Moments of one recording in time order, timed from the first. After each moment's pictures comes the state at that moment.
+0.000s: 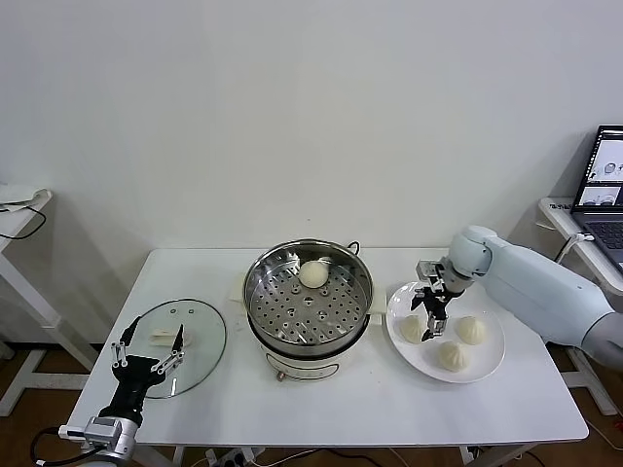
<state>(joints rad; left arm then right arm) 1.58 -1.43 -0.78 -2.00 0.03 -0.09 0.18 0.04 0.87 -0.84 1.02 -0.02 -0.19 -1.20</state>
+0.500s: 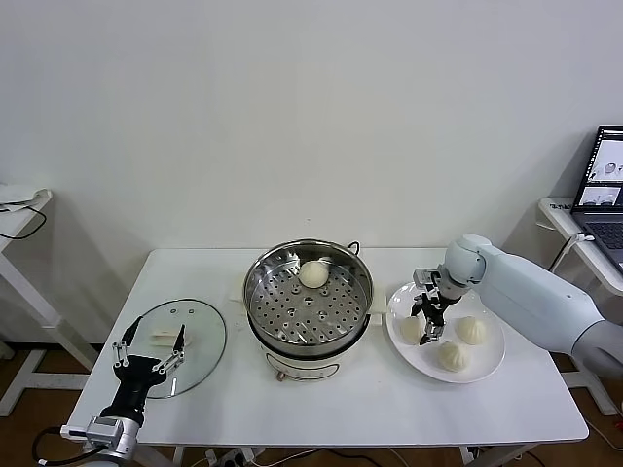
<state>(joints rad) 1.57 -1.43 -0.78 -1.99 0.03 -0.09 0.18 0.01 0.88 -0.81 1.01 -0.06 -0.19 -1.20</state>
